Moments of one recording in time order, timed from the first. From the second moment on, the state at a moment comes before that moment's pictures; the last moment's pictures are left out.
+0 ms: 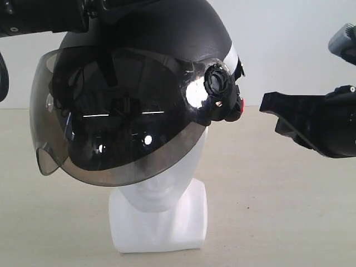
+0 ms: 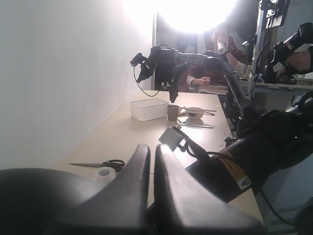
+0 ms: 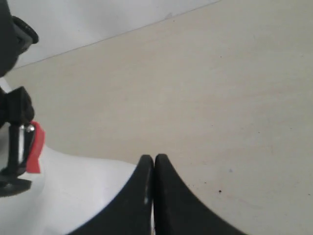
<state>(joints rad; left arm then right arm) -0.36 1.44 -1.10 1.37 -1.06 -1.27 0.52 1.10 -0.69 -0.52 0.24 1.11</state>
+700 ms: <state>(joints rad) -0.36 1.44 -1.10 1.38 -1.06 -1.30 0.52 1.12 -0.69 -0.43 -0.06 1.11</state>
